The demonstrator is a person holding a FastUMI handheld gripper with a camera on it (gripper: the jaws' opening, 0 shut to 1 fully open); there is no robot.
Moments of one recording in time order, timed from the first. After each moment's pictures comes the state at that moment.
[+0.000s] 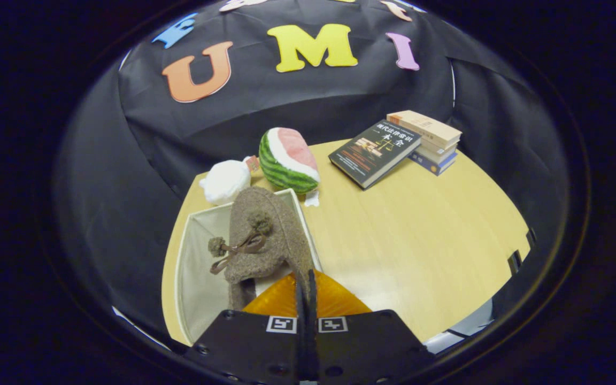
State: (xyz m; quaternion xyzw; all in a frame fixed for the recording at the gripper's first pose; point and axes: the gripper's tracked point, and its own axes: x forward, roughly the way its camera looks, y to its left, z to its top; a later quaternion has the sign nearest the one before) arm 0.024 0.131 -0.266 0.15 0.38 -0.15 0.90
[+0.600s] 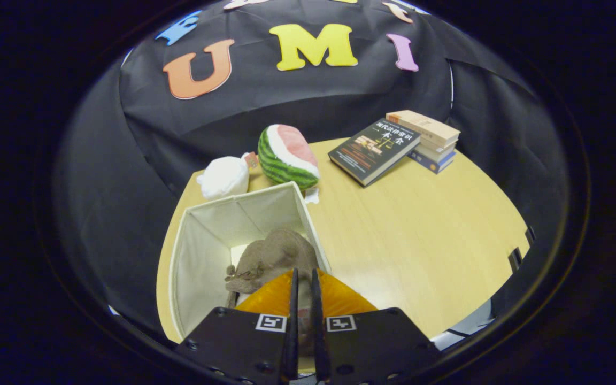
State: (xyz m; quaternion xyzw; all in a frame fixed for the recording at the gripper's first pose) arm 0.029 0.135 -0.267 0.15 0.36 -0.15 0.91
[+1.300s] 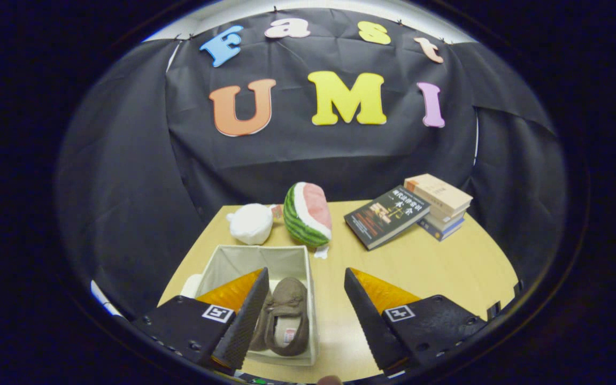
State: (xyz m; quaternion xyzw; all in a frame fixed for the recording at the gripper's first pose) arm 0.018 0.097 -0.163 0.08 0.23 -0.08 0.97
